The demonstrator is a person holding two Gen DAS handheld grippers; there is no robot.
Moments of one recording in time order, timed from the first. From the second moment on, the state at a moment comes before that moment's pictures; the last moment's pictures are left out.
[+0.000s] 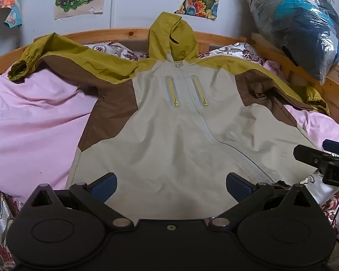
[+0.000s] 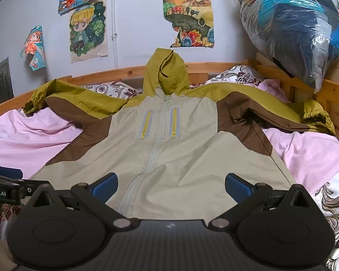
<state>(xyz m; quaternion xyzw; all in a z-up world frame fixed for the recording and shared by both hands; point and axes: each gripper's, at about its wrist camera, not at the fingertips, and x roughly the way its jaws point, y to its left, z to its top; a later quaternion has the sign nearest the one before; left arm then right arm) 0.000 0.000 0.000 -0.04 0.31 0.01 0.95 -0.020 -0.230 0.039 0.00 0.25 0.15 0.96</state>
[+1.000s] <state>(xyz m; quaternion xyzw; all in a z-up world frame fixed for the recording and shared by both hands) 0.000 0.001 -0.001 -0.04 0.31 0.02 0.95 -0.019 -0.230 0.038 -0.01 0.25 0.15 0.96</state>
